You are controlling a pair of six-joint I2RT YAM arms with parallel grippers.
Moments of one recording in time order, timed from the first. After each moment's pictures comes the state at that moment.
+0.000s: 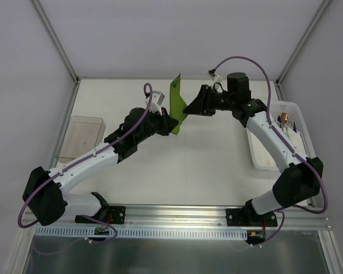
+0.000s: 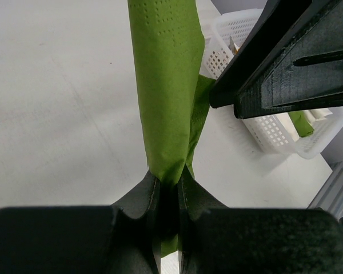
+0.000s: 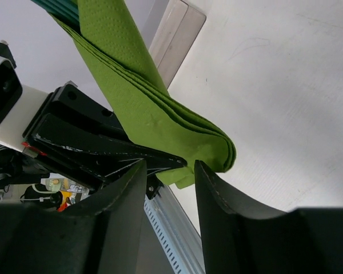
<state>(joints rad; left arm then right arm) -0.74 1.25 0.92 0.11 0.02 -0.44 0.39 1.49 1.38 -0.39 -0.76 0.56</state>
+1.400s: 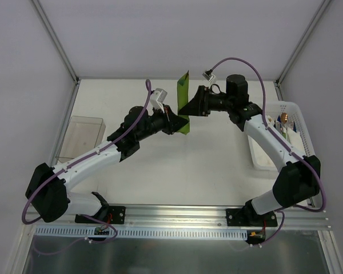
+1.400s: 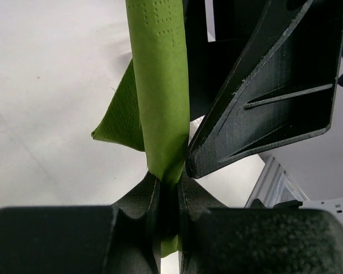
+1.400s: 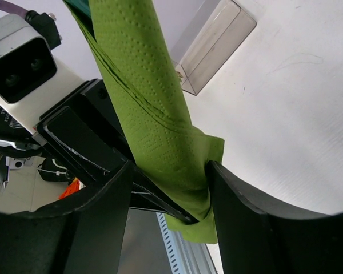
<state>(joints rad) -0.74 1.29 0.93 0.27 0.20 -0.57 0.41 1.49 1.29 -0.14 -0.92 0.63</state>
